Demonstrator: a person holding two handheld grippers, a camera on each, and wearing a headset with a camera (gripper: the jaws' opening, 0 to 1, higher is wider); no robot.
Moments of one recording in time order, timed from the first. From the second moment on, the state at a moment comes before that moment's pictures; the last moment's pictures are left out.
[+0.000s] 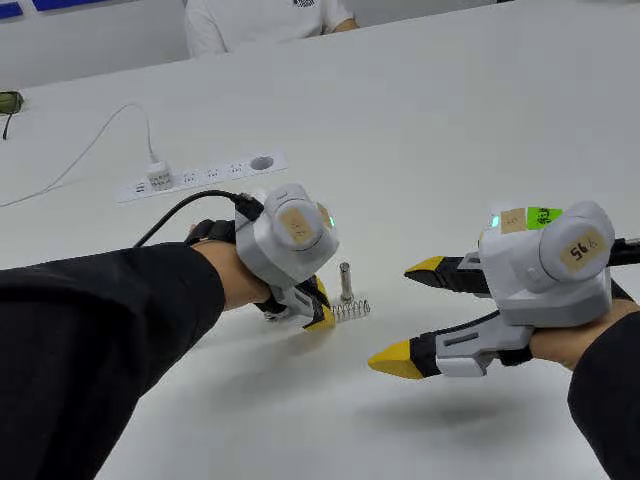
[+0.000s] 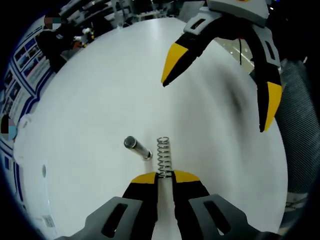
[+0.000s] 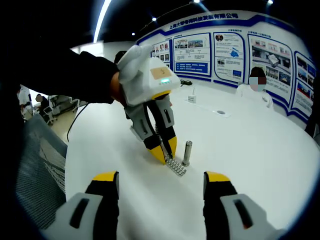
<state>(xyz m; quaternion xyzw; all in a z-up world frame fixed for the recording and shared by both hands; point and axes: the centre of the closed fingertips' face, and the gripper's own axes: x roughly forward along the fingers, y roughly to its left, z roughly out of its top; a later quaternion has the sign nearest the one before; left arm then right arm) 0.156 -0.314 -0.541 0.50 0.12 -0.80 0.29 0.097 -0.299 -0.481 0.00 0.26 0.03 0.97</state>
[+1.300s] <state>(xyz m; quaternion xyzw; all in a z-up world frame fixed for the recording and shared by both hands) 0.110 -0.265 -0.491 0.45 0.11 -0.84 0.28 0.098 -0.271 -0.495 -0.04 0.29 0.09 0.95</state>
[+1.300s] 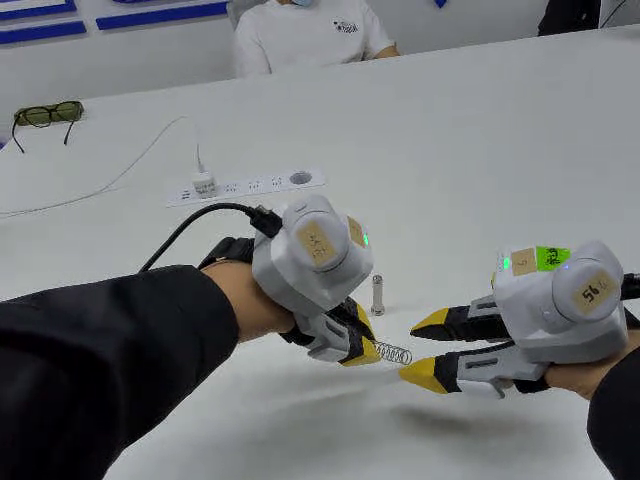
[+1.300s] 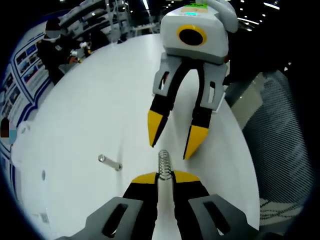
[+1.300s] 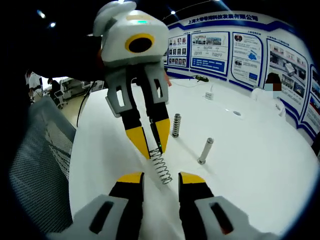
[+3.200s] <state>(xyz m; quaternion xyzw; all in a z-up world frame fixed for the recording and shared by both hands) 0.072 -0.267 -0.457 0.38 0.10 -0.88 0.29 0.099 -0.254 -0.498 -0.06 0.29 0.13 0.95</state>
